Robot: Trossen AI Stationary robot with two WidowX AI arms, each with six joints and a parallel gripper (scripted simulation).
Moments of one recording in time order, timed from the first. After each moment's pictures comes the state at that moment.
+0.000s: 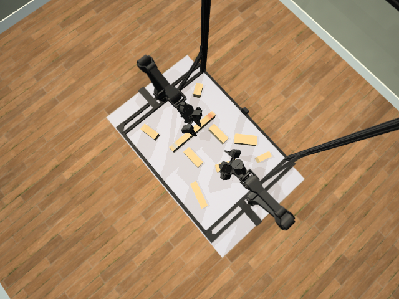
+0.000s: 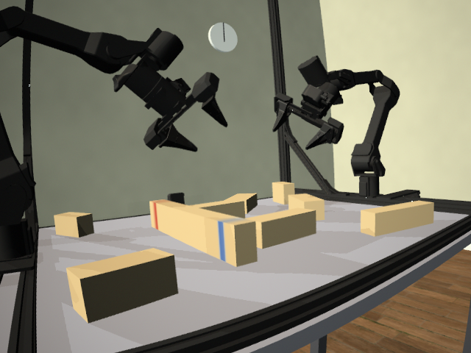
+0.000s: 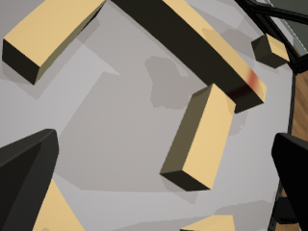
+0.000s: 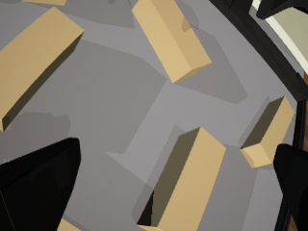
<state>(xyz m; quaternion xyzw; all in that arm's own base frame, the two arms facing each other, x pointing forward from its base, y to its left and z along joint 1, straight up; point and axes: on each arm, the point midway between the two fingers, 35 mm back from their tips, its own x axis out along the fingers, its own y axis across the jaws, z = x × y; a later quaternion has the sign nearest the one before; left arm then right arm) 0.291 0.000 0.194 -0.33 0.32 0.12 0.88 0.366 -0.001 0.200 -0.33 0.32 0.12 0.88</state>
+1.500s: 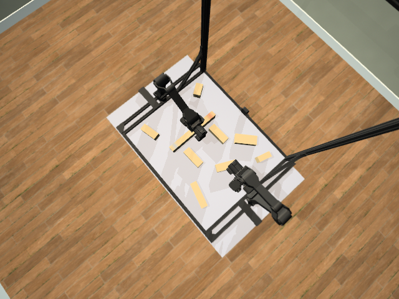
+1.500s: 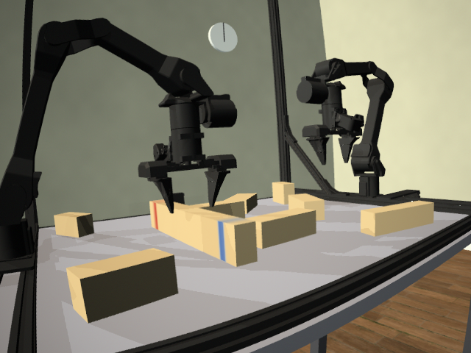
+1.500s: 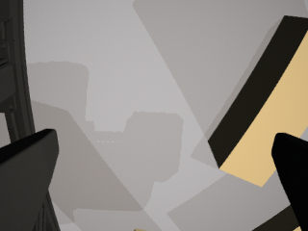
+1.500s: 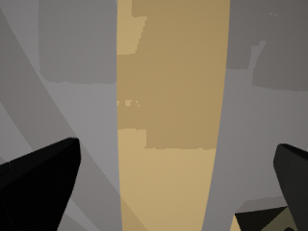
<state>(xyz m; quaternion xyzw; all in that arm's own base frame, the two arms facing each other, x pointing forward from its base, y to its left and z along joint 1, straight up) 0.157 0.000 0.140 -0.50 0.50 0.50 0.50 0.339 -0.001 0.076 -0.51 0.49 0.50 0.50</state>
